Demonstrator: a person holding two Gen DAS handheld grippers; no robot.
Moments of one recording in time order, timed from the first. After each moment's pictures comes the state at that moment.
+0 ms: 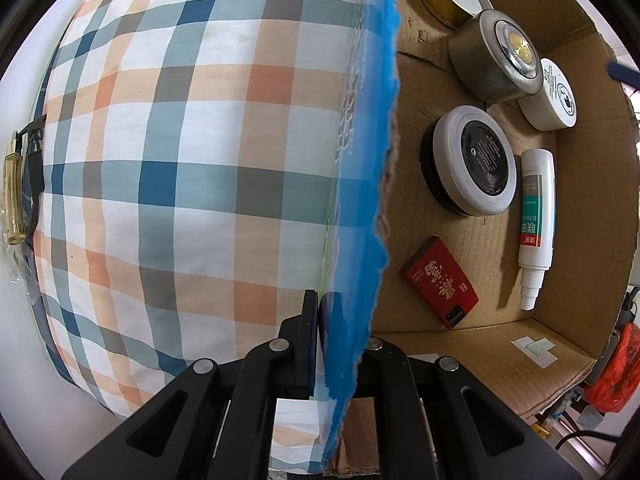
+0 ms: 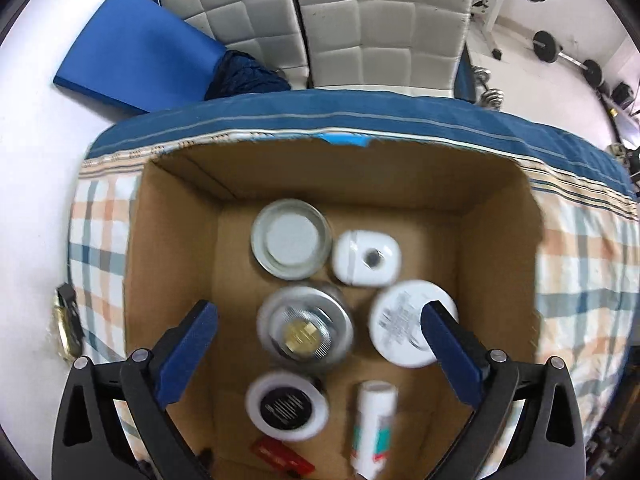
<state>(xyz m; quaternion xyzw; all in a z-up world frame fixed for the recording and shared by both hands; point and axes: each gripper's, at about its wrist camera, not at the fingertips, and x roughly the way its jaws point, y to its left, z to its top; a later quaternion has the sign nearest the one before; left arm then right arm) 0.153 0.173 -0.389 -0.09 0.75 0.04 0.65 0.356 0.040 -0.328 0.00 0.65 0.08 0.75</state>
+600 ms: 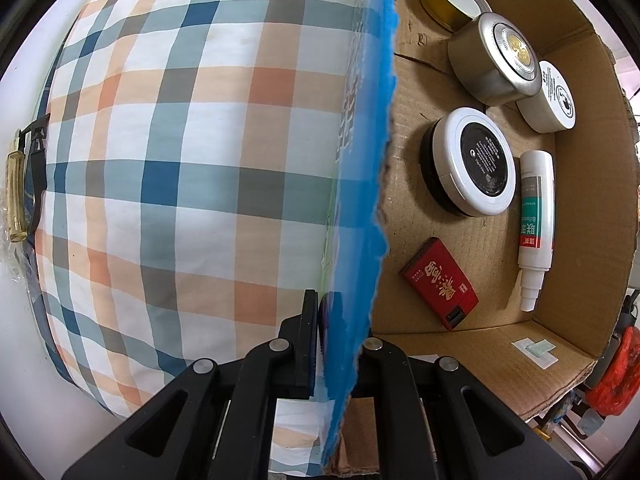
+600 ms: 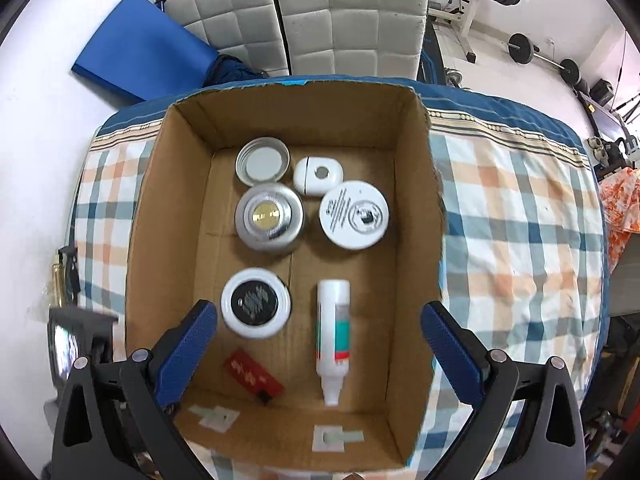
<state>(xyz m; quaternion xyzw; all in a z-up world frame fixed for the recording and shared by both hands) 0.150 0.172 -0.387 -0.09 0.75 0.05 0.66 0.247 -0.005 -0.271 0.00 0.64 0.06 0.77</state>
